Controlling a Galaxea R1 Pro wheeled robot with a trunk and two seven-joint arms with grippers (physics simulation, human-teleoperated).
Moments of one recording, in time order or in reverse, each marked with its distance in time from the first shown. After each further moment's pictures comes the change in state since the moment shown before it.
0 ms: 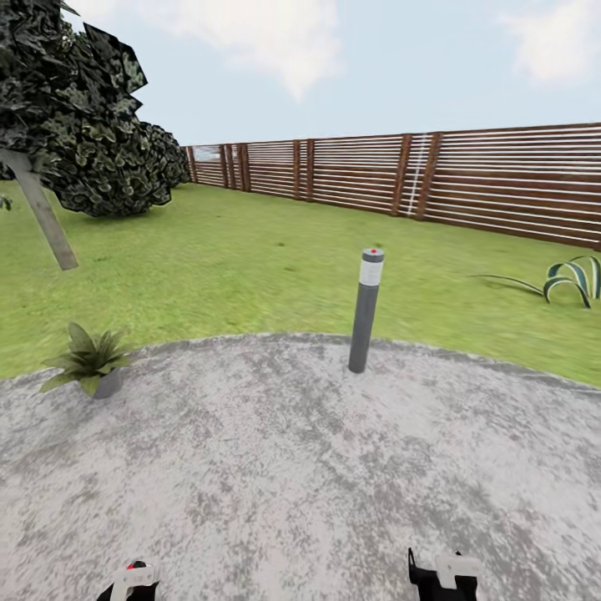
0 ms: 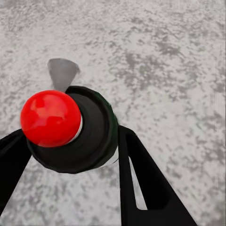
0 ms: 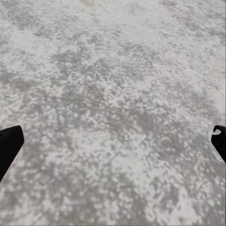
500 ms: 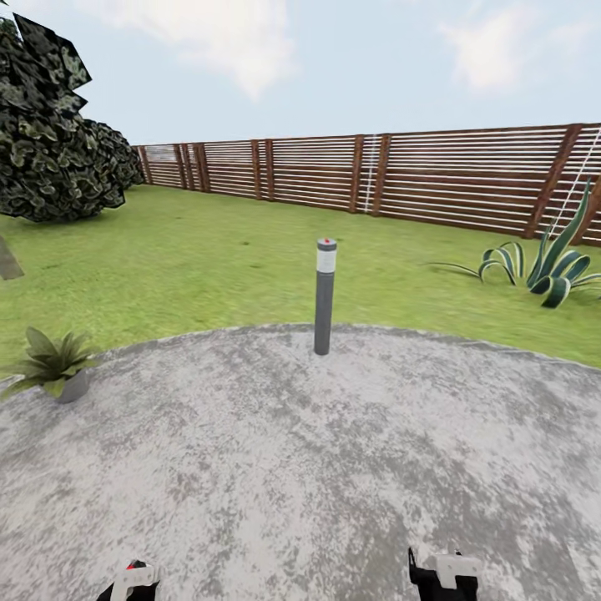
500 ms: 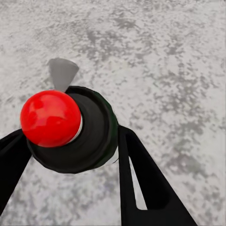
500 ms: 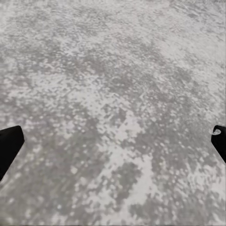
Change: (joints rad) left arm 0.000 0.000 0.000 0.000 0.000 0.001 0.000; right arm 0.000 -0.001 0.000 0.000 0.000 0.000 0.000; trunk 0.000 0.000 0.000
